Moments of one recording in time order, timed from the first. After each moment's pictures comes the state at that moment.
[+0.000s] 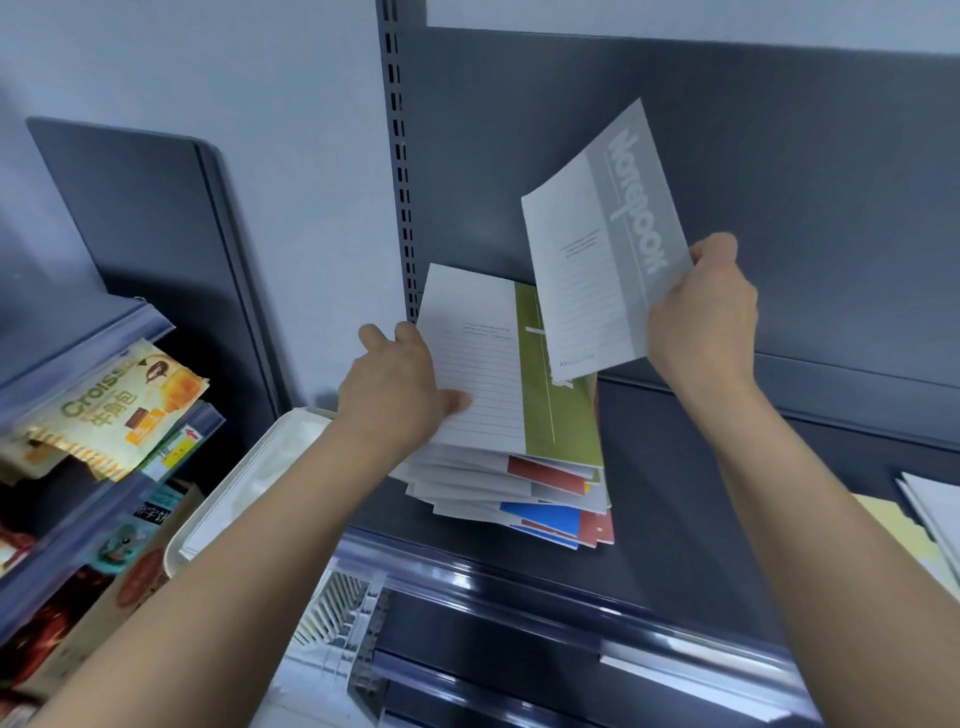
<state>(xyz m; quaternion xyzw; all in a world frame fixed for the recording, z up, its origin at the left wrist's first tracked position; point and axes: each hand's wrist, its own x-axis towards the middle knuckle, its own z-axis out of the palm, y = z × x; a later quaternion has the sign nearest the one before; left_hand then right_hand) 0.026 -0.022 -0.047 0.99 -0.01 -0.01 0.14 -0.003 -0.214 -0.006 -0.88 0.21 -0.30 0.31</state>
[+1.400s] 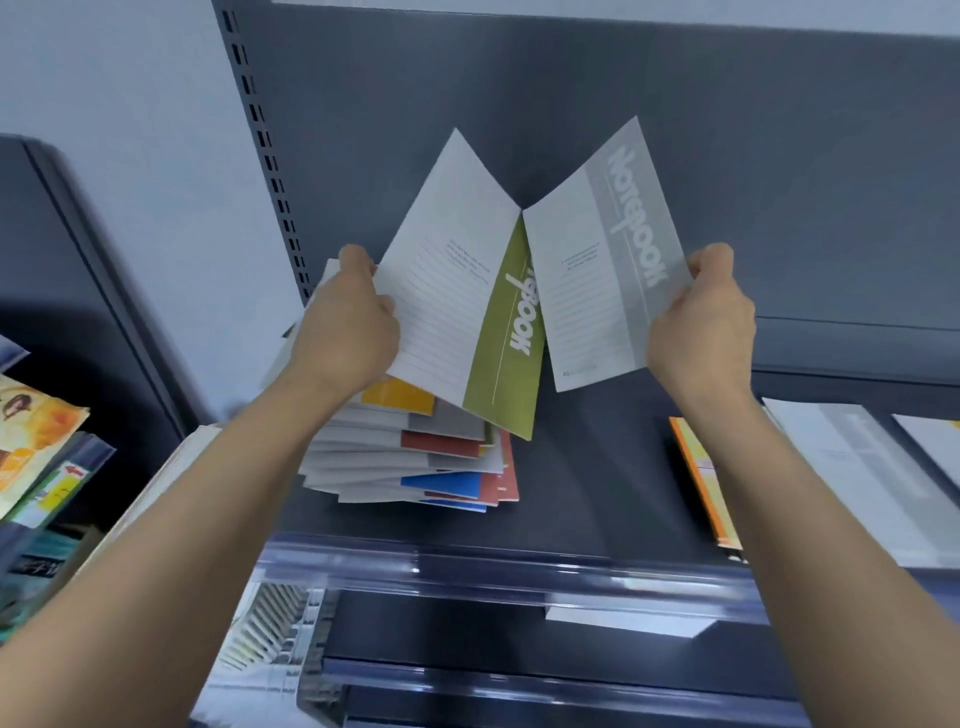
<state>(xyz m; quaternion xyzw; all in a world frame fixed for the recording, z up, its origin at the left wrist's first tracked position) 0.026 -0.075 -0.030 0.90 -0.15 0.08 0.39 -0.070 -0.289 -0.026 -0.86 0.30 -0.32 0.27</state>
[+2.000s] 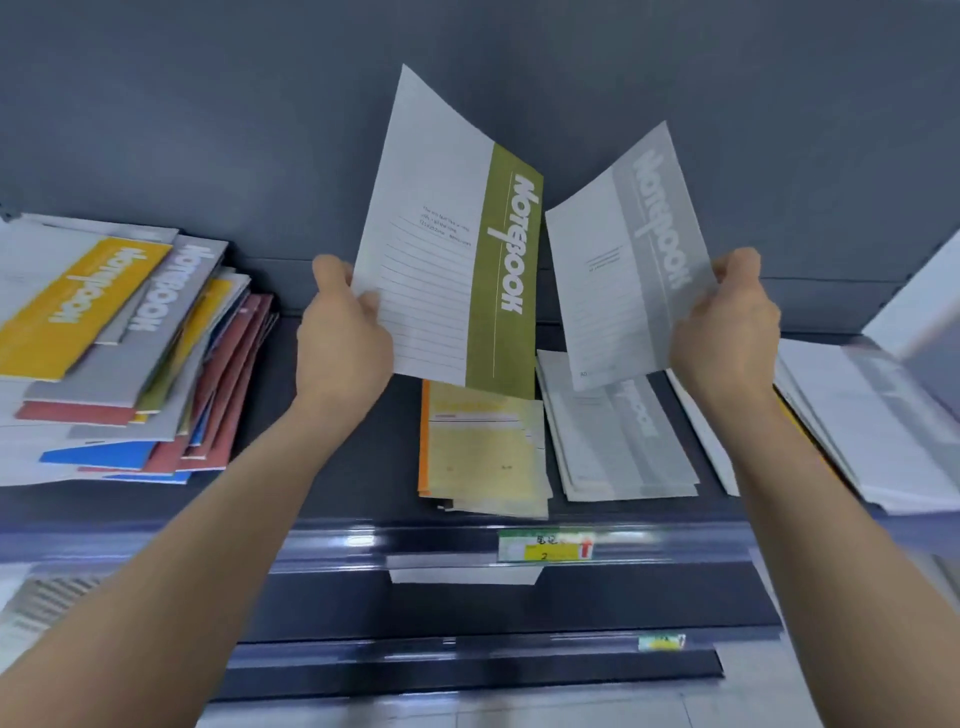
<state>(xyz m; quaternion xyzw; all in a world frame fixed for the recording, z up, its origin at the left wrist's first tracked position) -0.093 -0.319 -0.077 0.85 -0.15 0.10 0.49 -0.217 -0.535 -0.042 -0.84 0.37 -0.32 0.24</state>
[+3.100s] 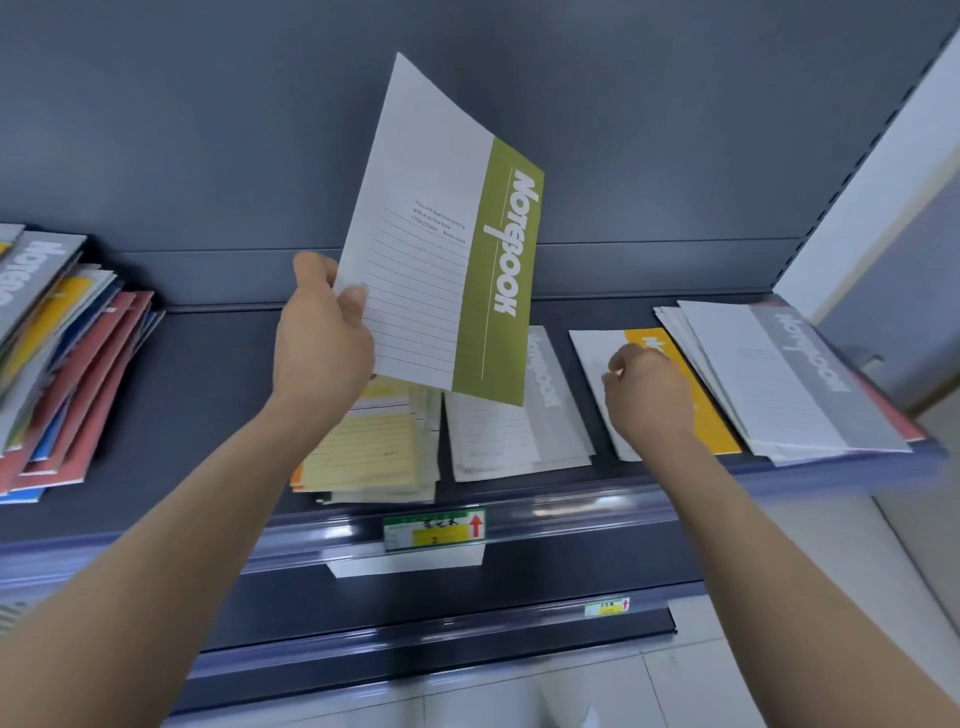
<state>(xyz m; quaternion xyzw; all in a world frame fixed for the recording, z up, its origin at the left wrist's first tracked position) -0.145 -0.407 -0.079 0.85 -0.16 0.04 0.50 -0.265 -0.640 -0.145 -0.91 0.37 -0.16 0.12</state>
